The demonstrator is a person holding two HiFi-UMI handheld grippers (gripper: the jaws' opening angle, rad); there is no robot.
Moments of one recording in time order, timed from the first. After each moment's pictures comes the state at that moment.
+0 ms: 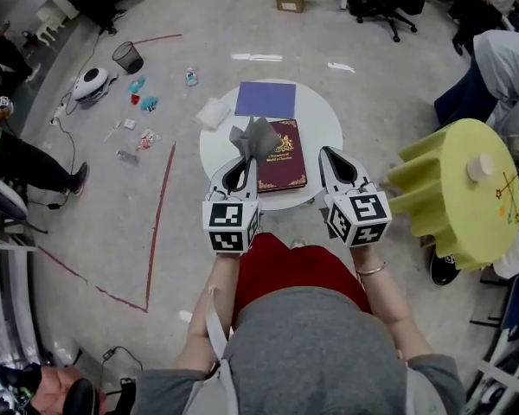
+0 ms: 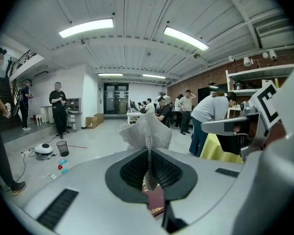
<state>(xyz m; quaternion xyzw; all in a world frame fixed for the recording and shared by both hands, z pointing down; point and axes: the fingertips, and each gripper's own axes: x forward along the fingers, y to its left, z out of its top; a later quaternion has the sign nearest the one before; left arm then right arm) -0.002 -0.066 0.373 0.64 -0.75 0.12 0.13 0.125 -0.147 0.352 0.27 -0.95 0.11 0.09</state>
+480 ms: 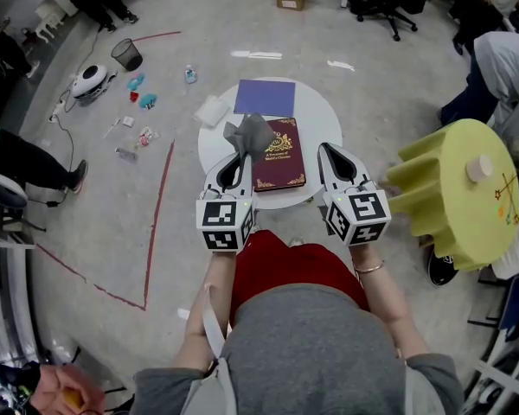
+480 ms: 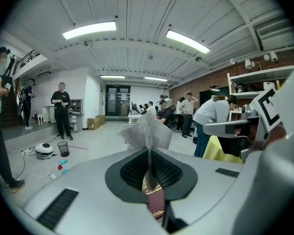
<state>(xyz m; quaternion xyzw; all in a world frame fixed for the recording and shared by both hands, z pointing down) -0.013 -0.065 0.366 0.64 -0.75 0.10 0.13 0.119 -0.150 0.345 0.27 -0.95 0.10 0.08</state>
